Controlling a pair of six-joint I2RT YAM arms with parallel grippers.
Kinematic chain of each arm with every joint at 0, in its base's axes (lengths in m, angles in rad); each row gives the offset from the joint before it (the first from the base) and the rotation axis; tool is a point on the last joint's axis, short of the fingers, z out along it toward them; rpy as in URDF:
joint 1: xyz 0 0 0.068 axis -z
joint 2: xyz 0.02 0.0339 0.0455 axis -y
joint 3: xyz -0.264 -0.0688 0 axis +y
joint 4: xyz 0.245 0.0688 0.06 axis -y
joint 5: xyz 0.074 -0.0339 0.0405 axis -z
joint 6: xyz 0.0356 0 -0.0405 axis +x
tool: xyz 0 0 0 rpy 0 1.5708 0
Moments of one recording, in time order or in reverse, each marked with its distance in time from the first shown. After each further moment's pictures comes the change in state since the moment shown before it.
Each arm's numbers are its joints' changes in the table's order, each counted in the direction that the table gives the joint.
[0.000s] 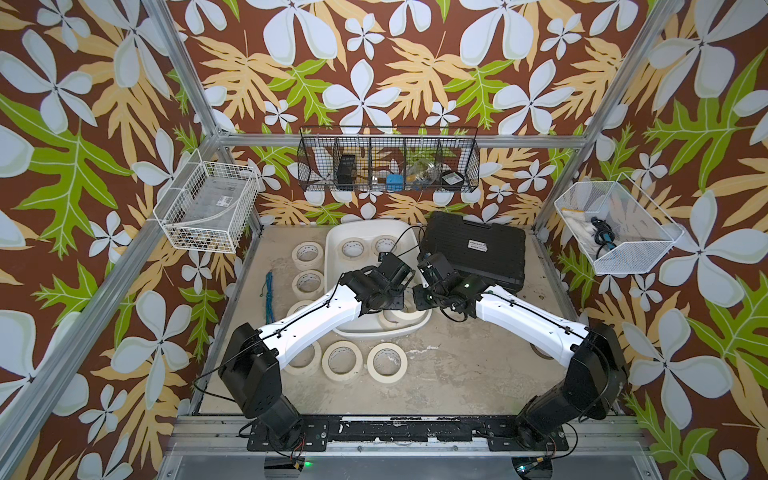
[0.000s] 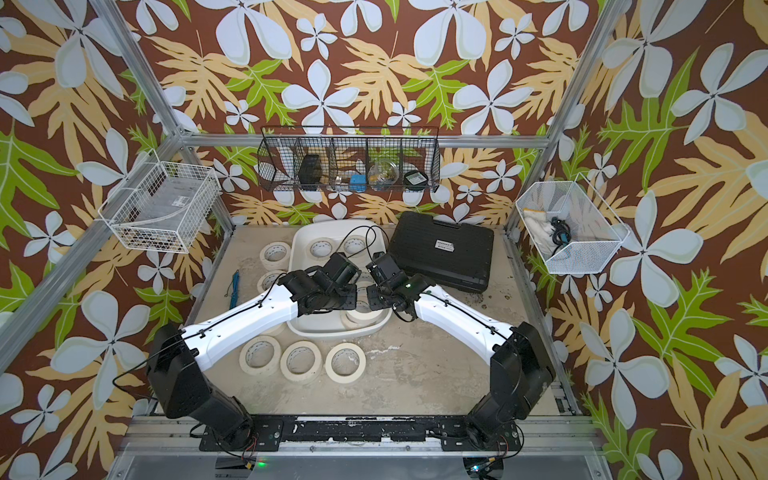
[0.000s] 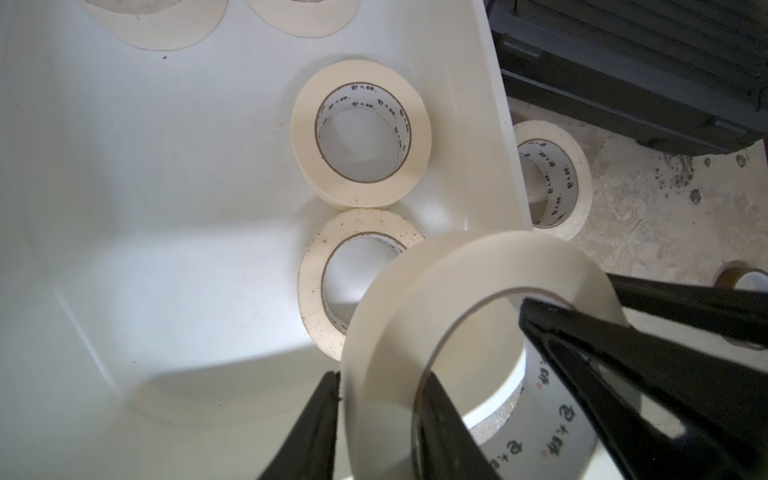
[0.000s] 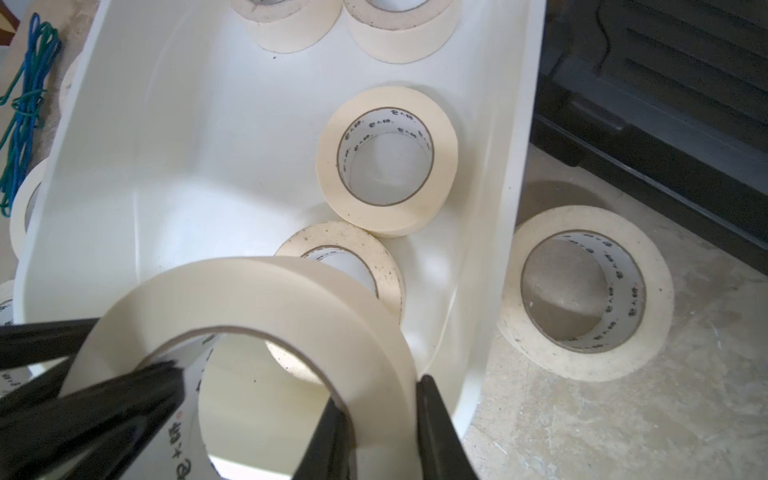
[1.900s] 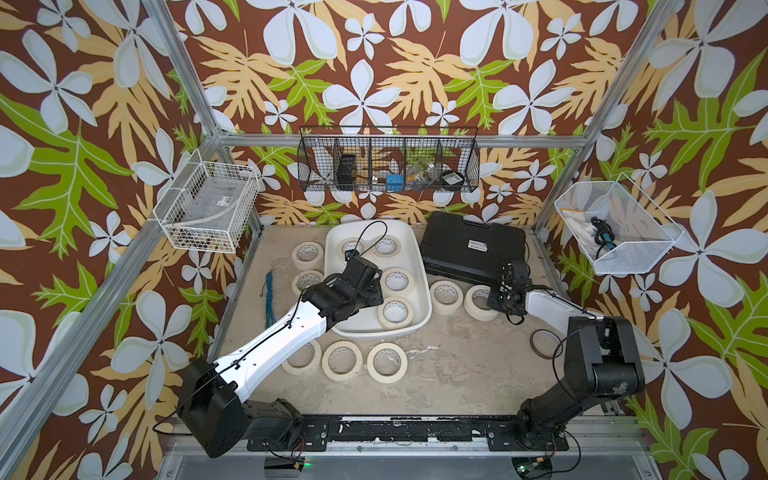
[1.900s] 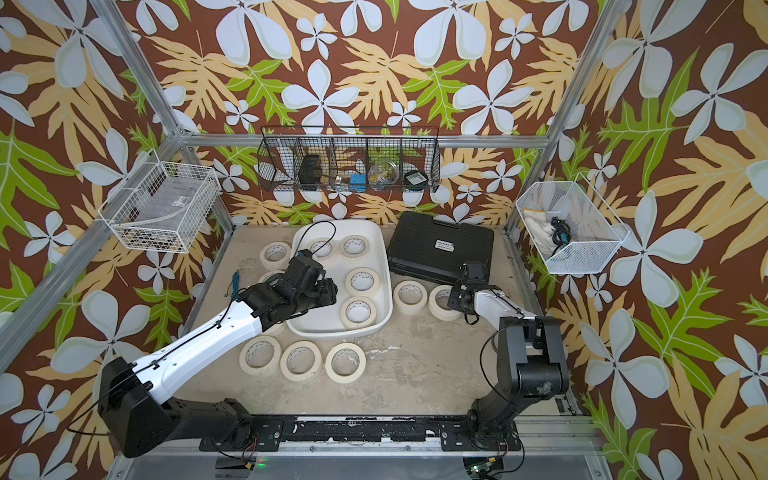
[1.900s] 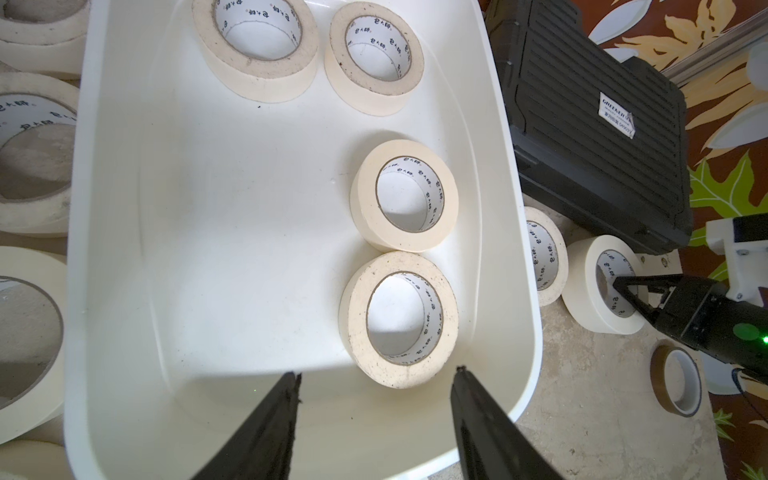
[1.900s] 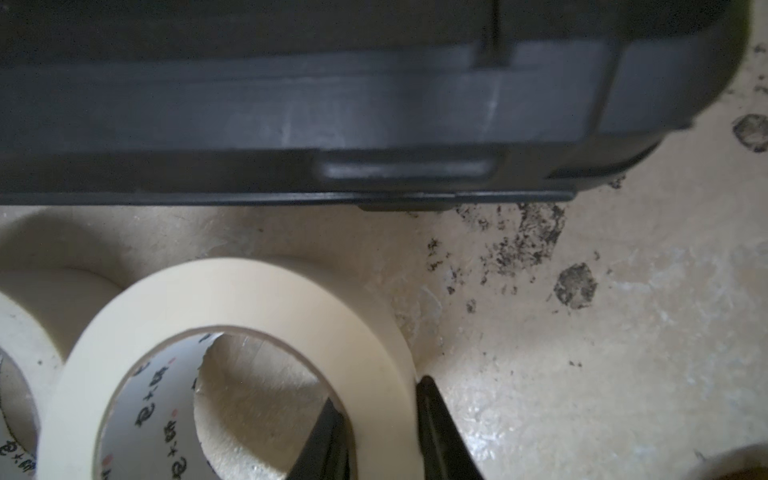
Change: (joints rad) left arm -0.119 0.240 0.229 0.156 -0.006 -0.051; right arm 0.708 -0.040 0.365 0.246 -0.057 -0.077
